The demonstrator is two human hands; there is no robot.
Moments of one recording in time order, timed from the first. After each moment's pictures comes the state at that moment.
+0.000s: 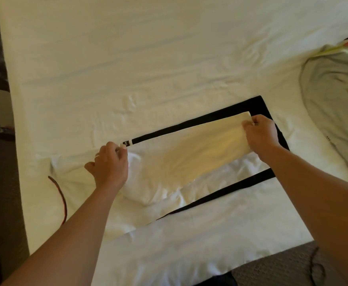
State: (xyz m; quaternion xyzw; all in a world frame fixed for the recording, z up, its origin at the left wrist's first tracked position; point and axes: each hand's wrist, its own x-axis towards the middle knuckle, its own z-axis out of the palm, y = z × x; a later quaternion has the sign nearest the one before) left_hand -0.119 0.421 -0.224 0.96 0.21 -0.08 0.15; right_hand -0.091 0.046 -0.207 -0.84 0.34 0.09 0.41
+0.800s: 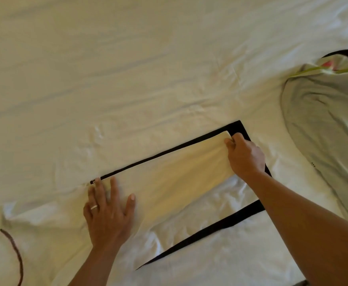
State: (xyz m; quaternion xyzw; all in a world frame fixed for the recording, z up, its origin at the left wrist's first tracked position) left_hand -0.148 0.364 -0.279 0.98 0.09 -0.17 0.04; right_hand -0.055 0.000 -0.257 -0.95 0.24 0.13 0.16
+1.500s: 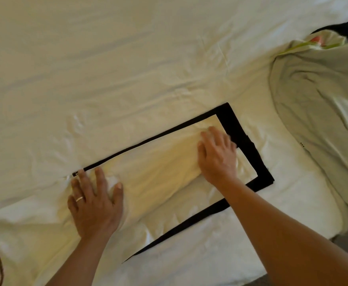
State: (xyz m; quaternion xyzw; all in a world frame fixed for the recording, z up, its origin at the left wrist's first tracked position) left_hand -0.150 0.360 -0.294 0.98 0.10 -0.16 0.02; right_hand -0.104 0.043 -0.279 -0.97 0.15 0.07 0.19
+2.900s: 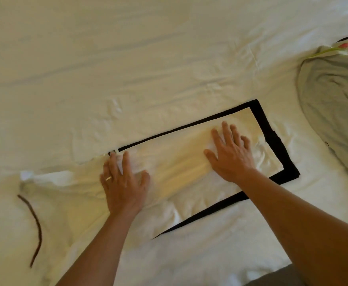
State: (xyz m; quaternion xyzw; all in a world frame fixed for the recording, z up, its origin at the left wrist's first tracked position) left_hand -0.146 0.371 -0.276 0.97 0.10 -0.14 0.14; right_hand -0.111 0.081 -0.254 -0.97 0.03 0.24 0.04
